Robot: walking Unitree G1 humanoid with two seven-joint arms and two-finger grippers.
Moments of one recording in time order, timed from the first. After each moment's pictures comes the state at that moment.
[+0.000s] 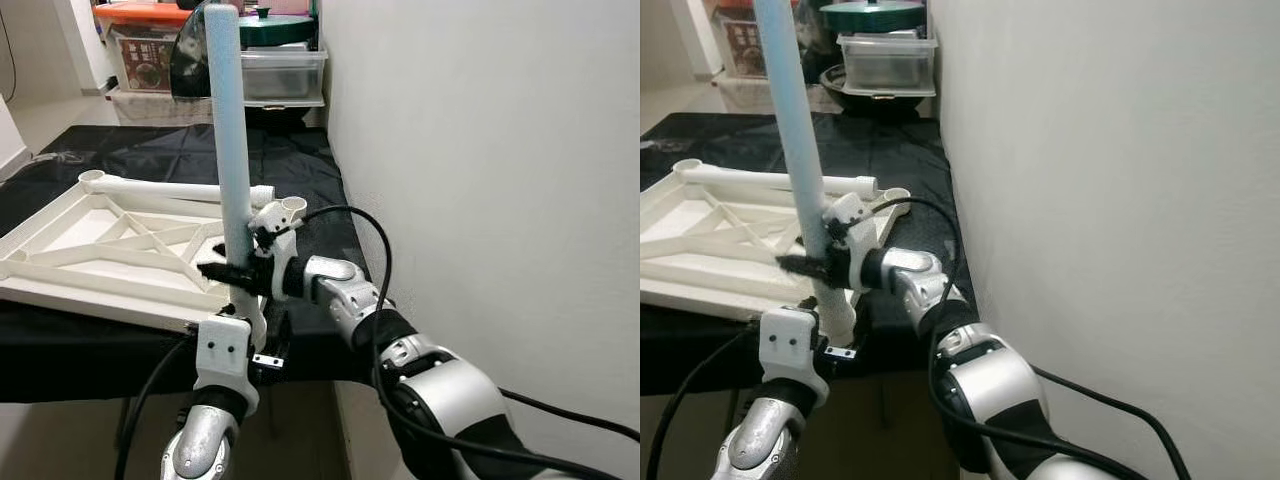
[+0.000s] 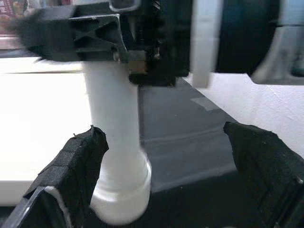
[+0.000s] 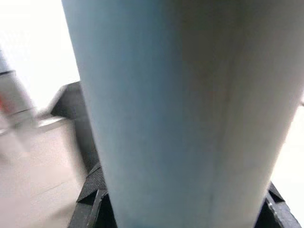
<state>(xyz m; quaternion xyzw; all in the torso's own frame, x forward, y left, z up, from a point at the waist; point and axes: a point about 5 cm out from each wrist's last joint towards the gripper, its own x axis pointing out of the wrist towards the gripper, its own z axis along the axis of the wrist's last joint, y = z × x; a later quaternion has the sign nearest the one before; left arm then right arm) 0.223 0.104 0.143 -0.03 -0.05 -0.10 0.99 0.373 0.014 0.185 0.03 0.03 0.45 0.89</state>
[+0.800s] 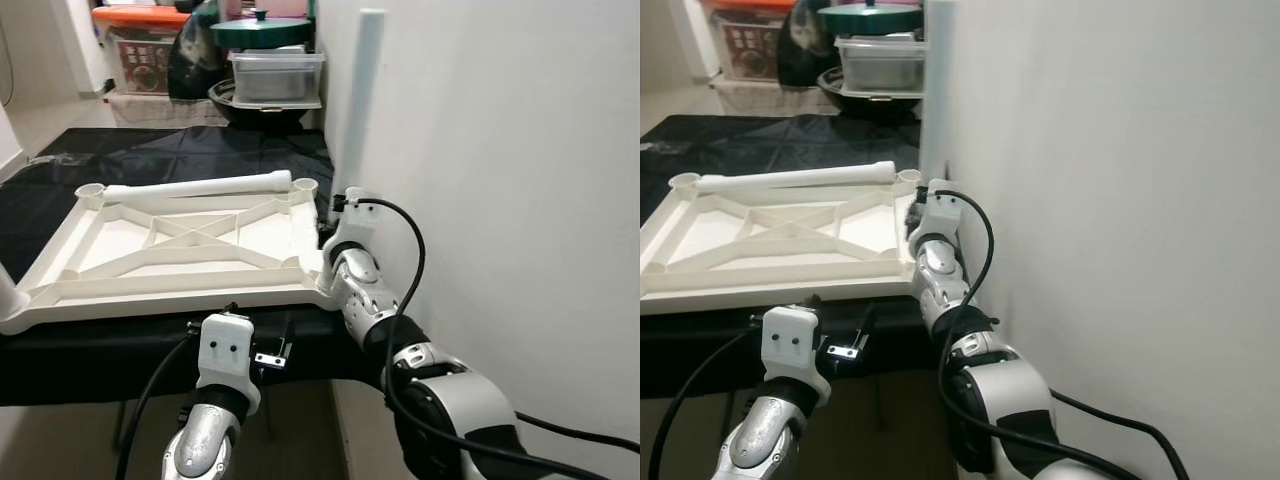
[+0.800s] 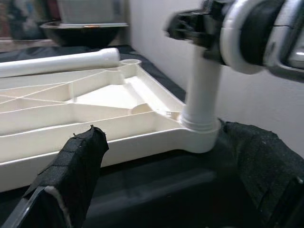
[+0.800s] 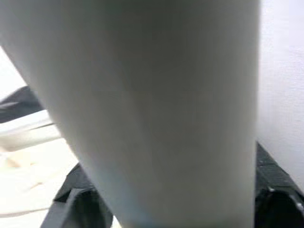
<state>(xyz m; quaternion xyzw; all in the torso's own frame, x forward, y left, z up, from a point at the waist) 0.224 0.103 0.145 -0.02 -0.05 -0.10 0.99 0.393 -0.031 0.182 0.14 0.02 0.10 0.98</state>
